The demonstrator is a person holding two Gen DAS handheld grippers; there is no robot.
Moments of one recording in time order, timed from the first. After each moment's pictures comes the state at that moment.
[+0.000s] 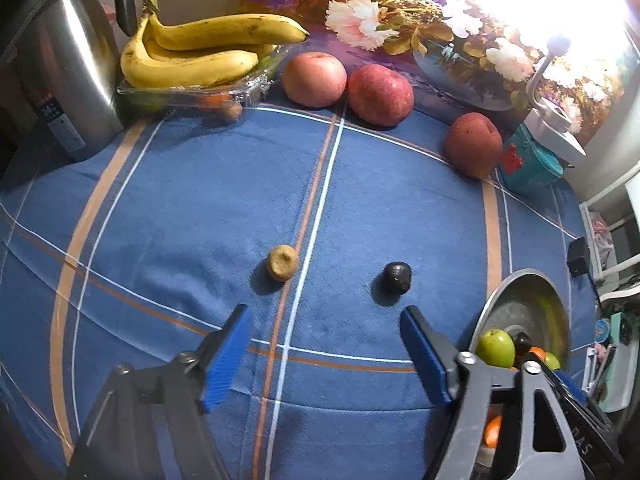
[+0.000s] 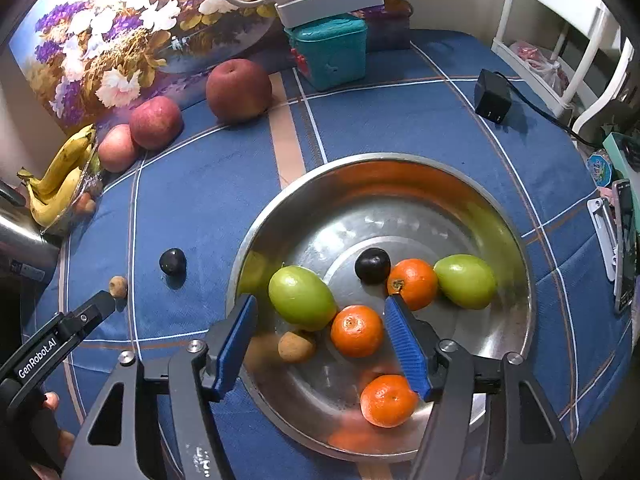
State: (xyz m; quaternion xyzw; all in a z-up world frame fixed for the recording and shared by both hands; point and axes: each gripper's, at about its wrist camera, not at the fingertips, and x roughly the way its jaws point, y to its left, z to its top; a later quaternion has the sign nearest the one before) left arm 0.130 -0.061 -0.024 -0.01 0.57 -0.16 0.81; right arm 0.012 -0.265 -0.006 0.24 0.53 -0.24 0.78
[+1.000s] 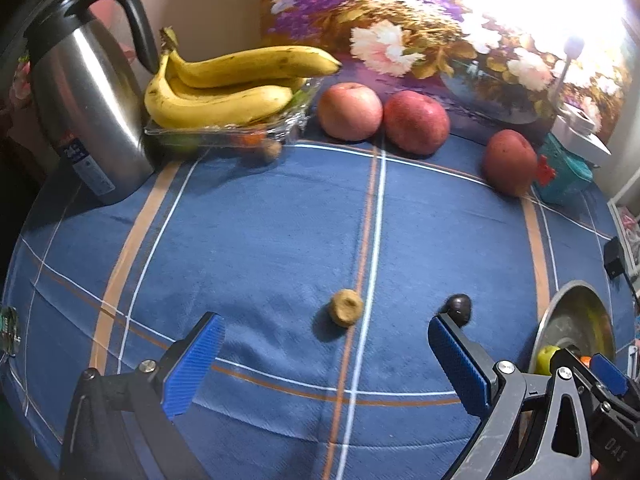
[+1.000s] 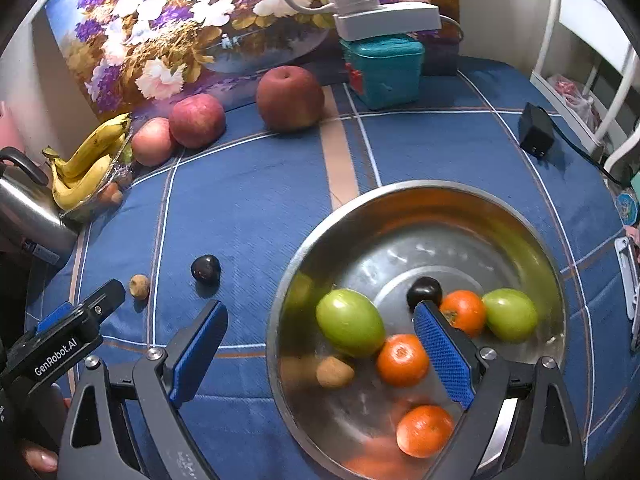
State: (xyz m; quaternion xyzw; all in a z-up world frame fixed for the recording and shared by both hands) left arm 0.149 -0.038 -0.031 0.04 0.52 -0.13 0.84; right arm 0.038 -0.243 -0.011 0.21 0.50 -0.19 0.82
